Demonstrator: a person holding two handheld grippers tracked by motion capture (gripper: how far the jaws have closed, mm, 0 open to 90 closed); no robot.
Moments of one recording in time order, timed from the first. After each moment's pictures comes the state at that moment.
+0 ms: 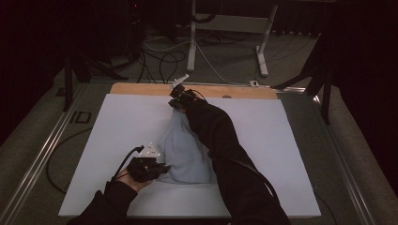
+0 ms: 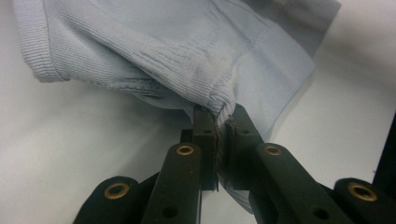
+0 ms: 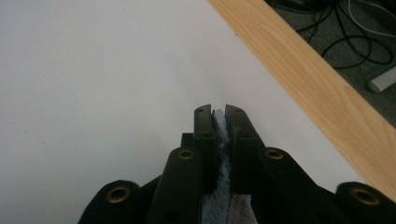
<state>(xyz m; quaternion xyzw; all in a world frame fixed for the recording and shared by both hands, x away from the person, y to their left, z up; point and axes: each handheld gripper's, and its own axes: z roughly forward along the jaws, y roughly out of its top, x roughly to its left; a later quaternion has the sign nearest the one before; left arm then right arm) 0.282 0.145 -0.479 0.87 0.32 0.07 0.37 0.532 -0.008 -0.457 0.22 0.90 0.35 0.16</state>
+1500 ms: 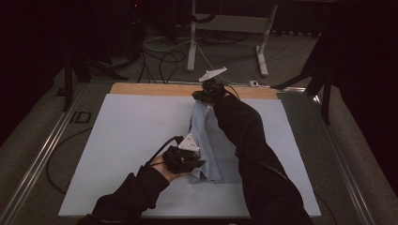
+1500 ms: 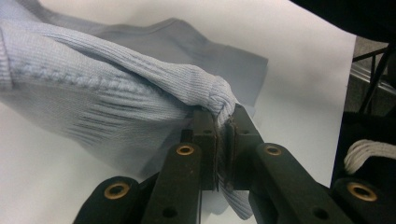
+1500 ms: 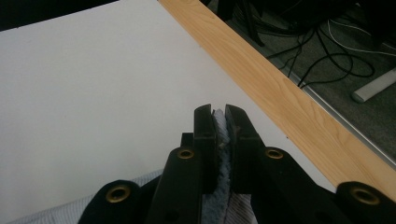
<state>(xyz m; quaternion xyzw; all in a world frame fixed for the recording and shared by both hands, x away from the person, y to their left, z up) 0.295 0.042 -0.437 0.90 0.21 0.06 0.38 0.519 -0.111 -0.417 0.24 0.86 0.42 0.16</state>
